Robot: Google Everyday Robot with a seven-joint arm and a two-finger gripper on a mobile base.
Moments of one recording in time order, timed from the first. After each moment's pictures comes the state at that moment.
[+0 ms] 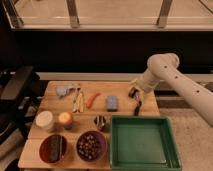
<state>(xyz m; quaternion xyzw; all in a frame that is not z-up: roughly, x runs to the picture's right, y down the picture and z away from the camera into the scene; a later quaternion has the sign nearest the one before) 0.196 0.028 0.793 -0.20 -0.20 -0.30 0.91</state>
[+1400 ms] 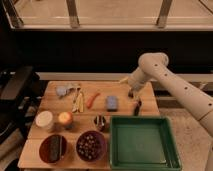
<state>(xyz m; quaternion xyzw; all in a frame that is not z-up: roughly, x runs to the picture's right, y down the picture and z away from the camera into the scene) 0.124 0.016 0.810 -0.17 -0.26 -0.36 0.88</state>
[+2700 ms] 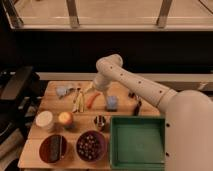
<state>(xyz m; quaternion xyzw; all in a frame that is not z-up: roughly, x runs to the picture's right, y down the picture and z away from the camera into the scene) -0.036 0.035 0.851 -0.14 -0.31 -0.57 0.75</state>
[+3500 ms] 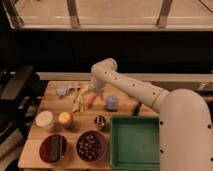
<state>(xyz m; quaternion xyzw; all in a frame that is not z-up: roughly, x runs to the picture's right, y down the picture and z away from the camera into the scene) -0.064 0.040 0.882 -0.12 -0.29 -0.59 0.75</state>
